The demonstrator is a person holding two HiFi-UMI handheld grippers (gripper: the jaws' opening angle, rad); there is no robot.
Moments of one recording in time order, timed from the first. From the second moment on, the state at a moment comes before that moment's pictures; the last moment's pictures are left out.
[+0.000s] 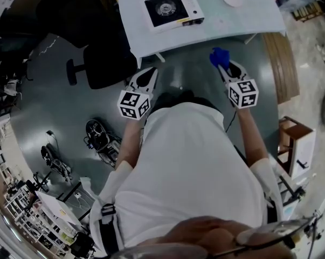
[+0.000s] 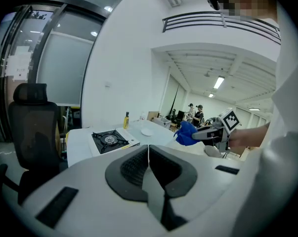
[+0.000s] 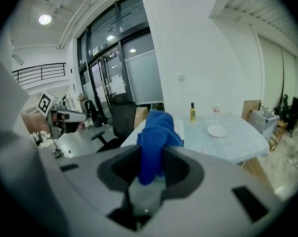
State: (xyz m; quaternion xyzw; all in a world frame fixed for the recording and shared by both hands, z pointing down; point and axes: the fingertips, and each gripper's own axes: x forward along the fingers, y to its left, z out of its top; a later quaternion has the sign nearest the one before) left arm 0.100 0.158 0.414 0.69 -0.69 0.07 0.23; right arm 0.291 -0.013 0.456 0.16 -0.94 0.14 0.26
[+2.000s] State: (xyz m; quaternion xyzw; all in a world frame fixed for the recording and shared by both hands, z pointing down) left arm -0.076 0.044 0.547 0.75 -0.54 0.14 0.35; right arm 0.089 -0.109 0.725 0.22 -0.80 0.27 0.48
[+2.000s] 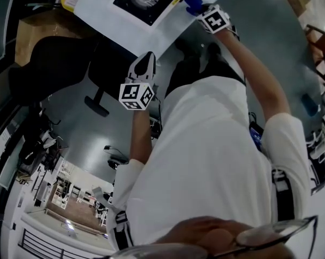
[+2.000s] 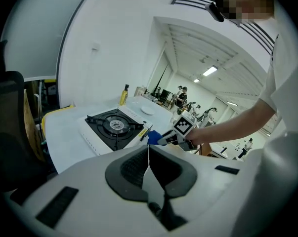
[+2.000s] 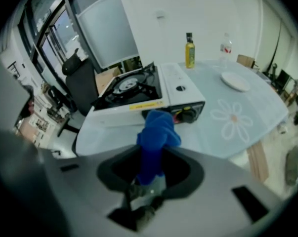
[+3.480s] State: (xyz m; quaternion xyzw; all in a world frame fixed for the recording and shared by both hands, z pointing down) left arm -0.133 0.094 0.572 0.72 -0.58 0.09 0.38; right arm -0.022 -0.045 0.728 0.13 -0.82 0.21 0.52
